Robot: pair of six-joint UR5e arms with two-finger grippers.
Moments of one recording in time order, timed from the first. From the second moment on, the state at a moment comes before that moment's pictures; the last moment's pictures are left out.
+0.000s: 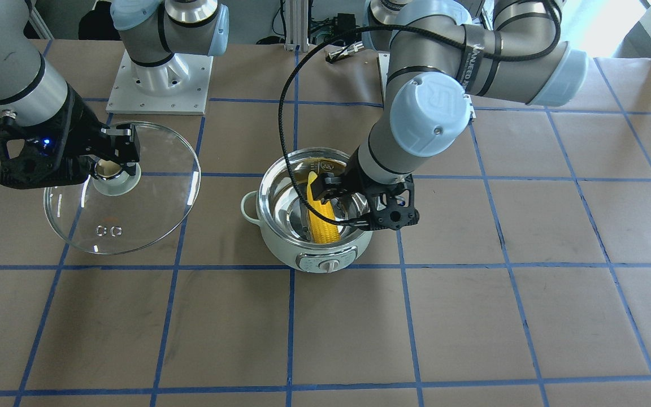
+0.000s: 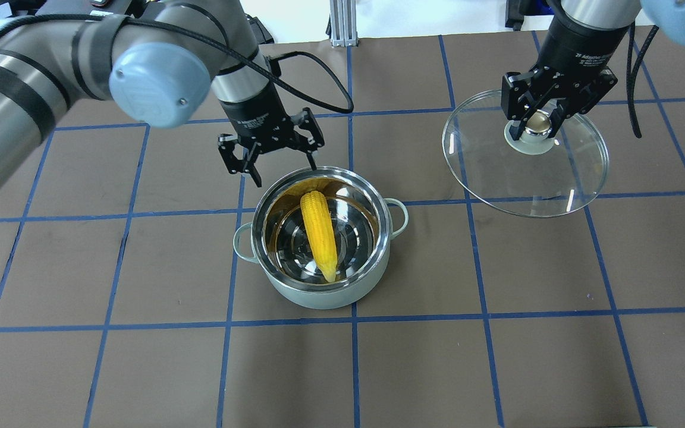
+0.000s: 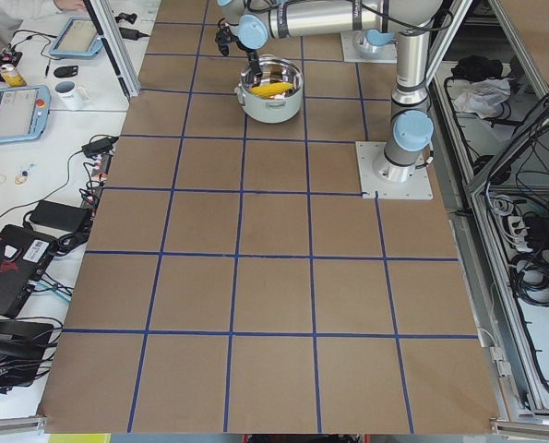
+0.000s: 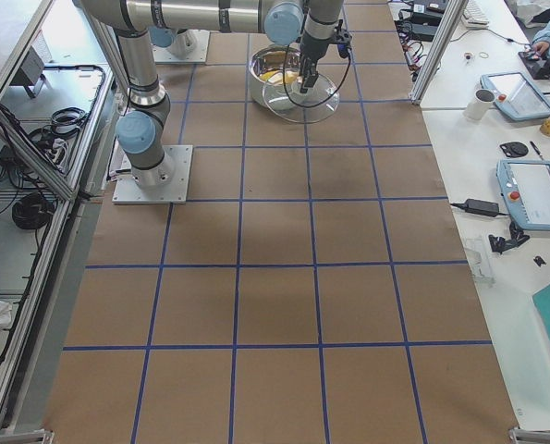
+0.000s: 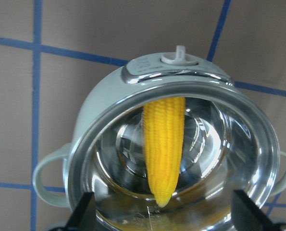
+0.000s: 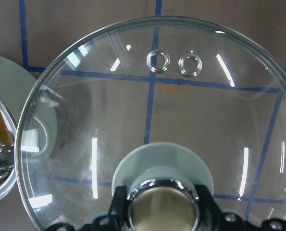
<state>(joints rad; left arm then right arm) -1.74 -1.85 -1.51 -1.56 1.36 -0.36 1.49 -1.45 1.46 -1.44 -1.53 -0.17</state>
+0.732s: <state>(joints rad) -1.57 -1.78 -1.32 -1.66 1.60 -0.04 1.76 -1.43 1.46 -1.53 -1.47 0.24</state>
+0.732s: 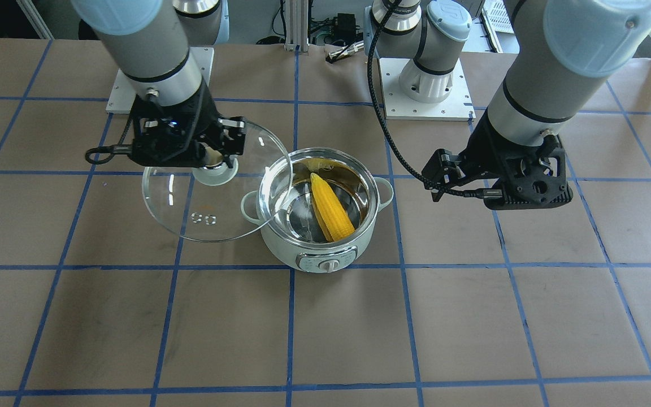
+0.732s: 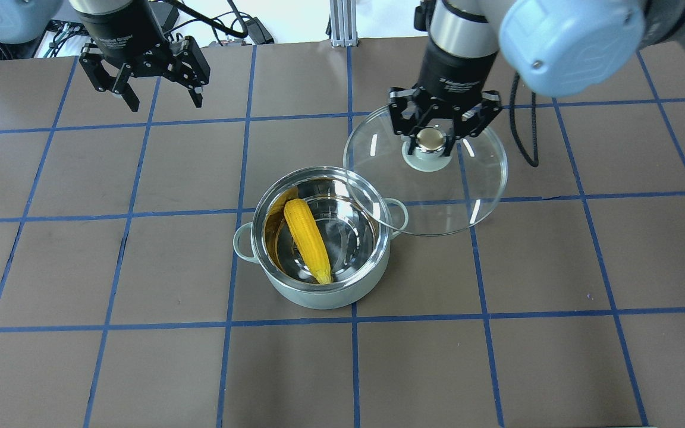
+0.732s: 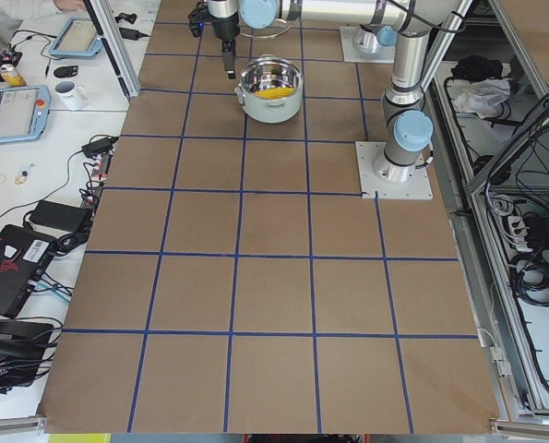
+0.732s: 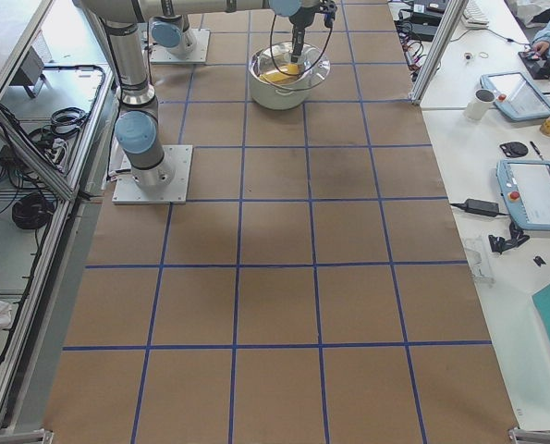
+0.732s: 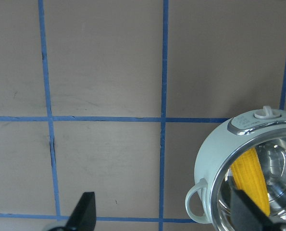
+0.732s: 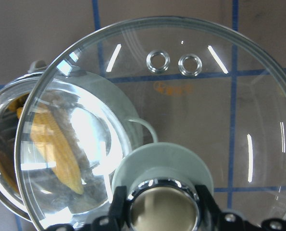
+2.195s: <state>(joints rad) -1.54 -1.69 -1.38 -1.50 1.63 0.10 2.05 -1.25 1.52 -1.81 -1.42 0.41</state>
